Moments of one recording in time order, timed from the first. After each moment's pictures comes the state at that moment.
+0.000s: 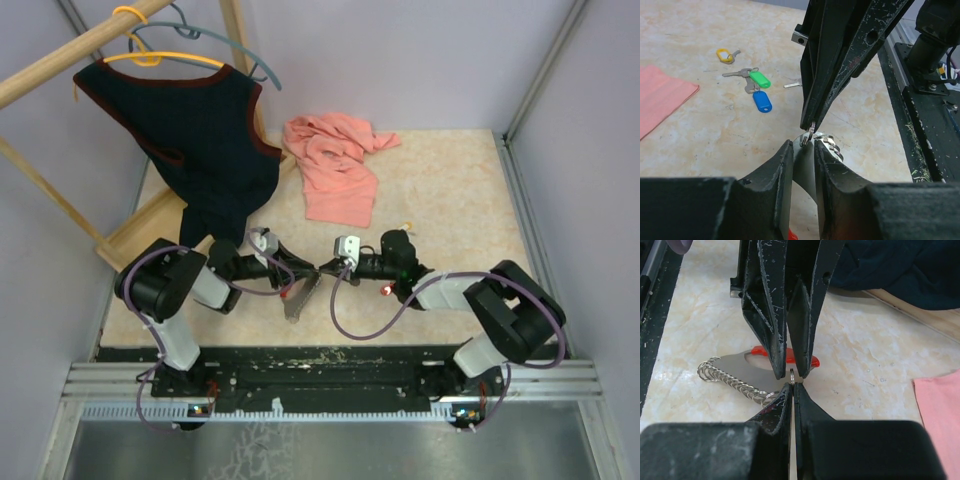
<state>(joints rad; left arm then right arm) -0.43 1.79 0.36 1.52 1.03 -0.17 0.64 1.49 0.48 0.79 -0.76 -0.37</state>
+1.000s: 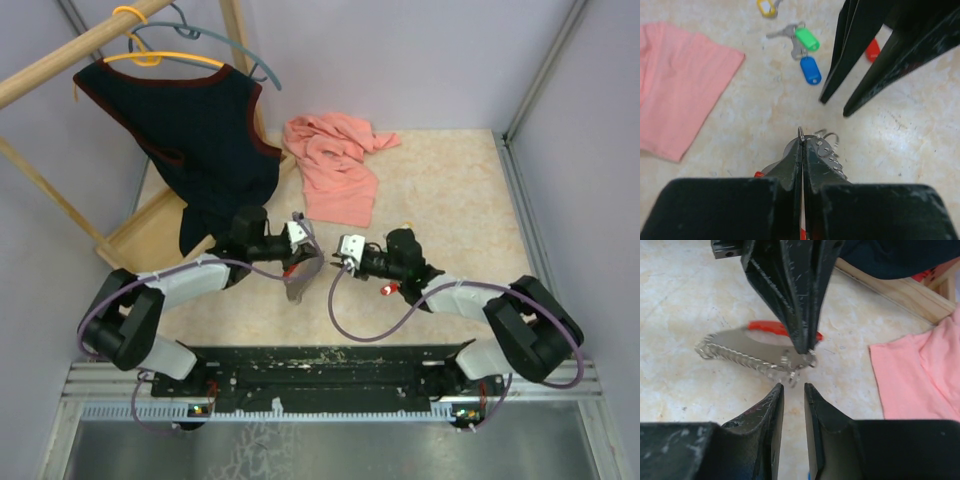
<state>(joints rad) -0.57 1.47 0.69 0.39 0.71 0.40 0.63 1.38 0.47 0.62 -0.59 -0.50</state>
